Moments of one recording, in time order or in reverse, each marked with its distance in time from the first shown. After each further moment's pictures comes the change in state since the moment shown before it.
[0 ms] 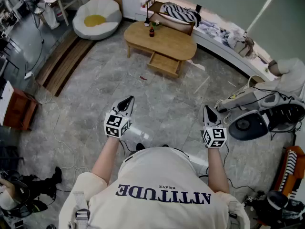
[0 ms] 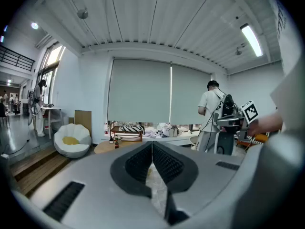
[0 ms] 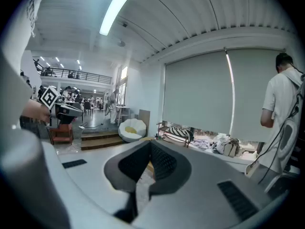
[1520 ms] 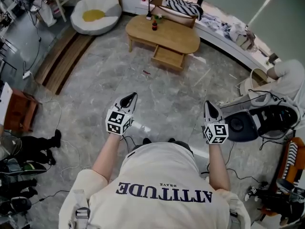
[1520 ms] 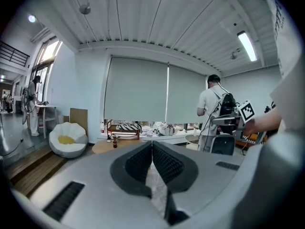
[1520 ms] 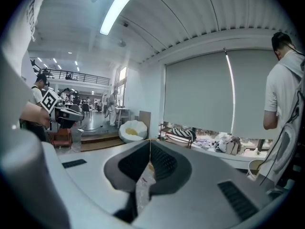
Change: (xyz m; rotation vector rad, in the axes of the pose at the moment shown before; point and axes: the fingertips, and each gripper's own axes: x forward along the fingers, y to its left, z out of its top) left arm -0.069 0.047 -0.015 0.006 -0.005 -0.085; right arm -0.012 0.104 0.018 0.019 -0.020 -0.031
